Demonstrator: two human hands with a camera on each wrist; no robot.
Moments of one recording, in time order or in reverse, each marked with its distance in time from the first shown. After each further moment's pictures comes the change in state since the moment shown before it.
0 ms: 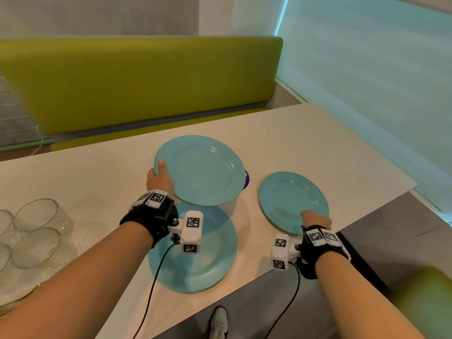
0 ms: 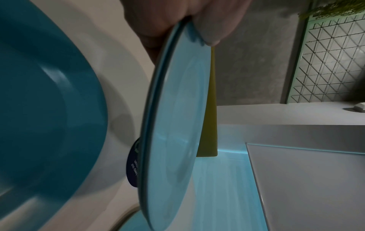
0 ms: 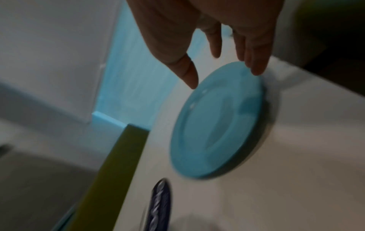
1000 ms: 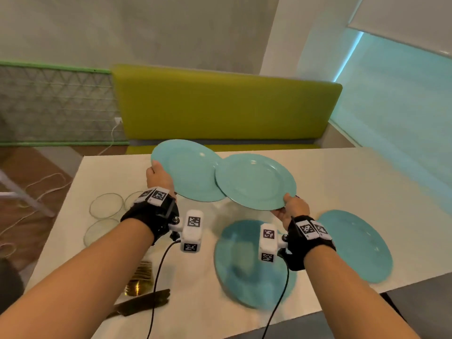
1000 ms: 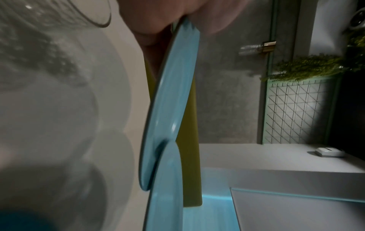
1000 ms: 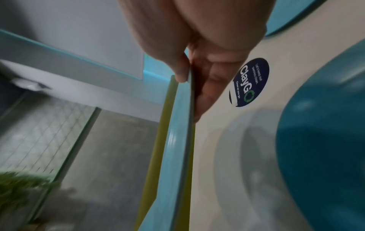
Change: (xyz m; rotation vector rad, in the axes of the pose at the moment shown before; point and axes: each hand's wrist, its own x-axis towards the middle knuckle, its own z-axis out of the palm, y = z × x) left_hand 0.037 0.066 -0.172 -0.145 0.217 0.075; right_hand -0.175 -0.054 0.156 0.348 -0.513 -0.222
